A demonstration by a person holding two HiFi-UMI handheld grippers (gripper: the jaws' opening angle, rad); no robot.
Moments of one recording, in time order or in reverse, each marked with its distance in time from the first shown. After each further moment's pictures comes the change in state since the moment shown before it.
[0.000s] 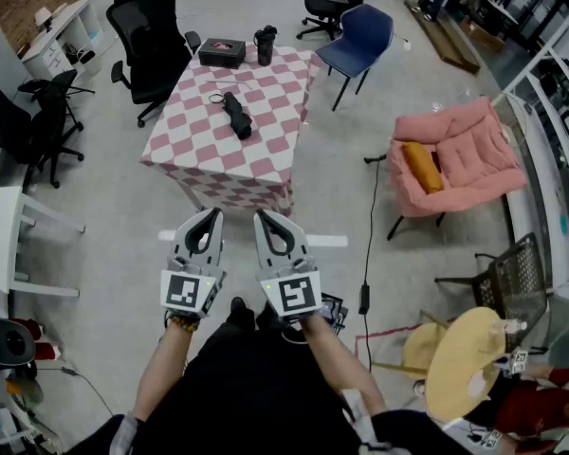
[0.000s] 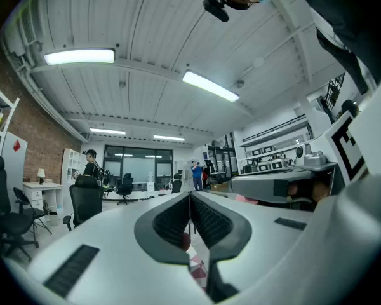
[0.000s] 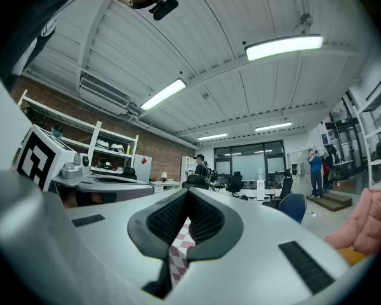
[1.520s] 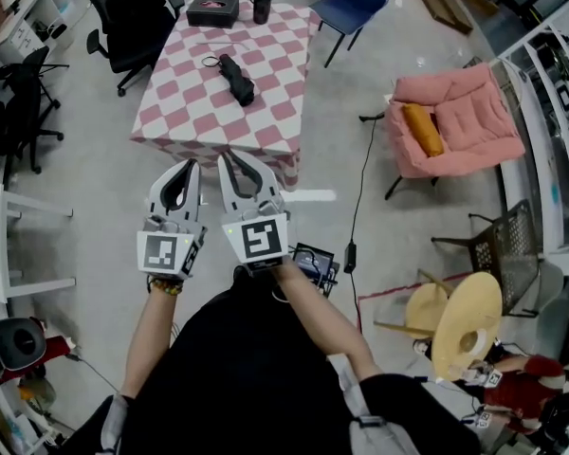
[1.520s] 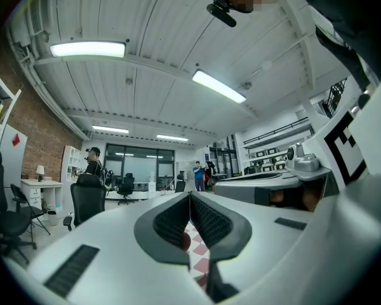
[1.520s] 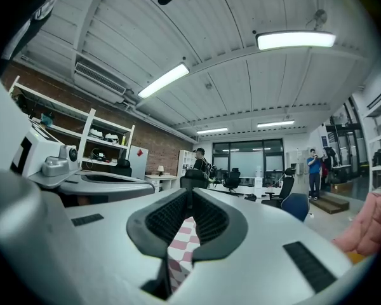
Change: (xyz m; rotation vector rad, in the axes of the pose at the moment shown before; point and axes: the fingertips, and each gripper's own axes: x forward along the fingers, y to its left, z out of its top) left arm 0.034 0.133 -0.023 -0.021 -0.030 -0.020; right arm 0.159 0.050 -0.022 -0.028 0.073 -0.030
